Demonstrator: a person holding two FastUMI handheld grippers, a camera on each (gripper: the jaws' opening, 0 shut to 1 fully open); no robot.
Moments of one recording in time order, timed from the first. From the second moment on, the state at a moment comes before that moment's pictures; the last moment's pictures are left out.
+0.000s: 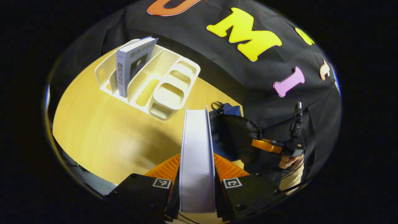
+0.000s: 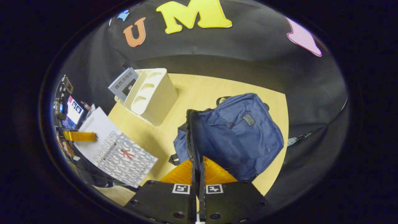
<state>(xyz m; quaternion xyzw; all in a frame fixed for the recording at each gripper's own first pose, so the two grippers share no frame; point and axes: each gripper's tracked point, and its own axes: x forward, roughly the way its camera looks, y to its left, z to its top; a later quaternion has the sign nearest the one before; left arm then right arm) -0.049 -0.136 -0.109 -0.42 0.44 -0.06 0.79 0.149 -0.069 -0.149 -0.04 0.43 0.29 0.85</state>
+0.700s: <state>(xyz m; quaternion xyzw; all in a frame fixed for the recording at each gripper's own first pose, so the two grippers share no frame) 0.027 -0.218 -0.130 -0.64 0.22 -0.09 0.74 0.168 -0.086 -0.129 -0.10 0.36 0.29 0.88</state>
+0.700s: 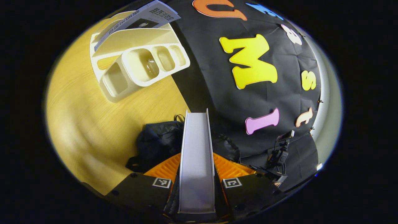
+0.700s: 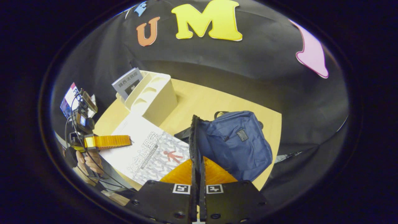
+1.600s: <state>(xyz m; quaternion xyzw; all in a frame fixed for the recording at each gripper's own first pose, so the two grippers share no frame) 0.065 -0.260 -0.185 -0.66 0.17 -0.02 0.73 0.169 -0.080 -0.101 -0.08 0.33 0.26 0.90</state>
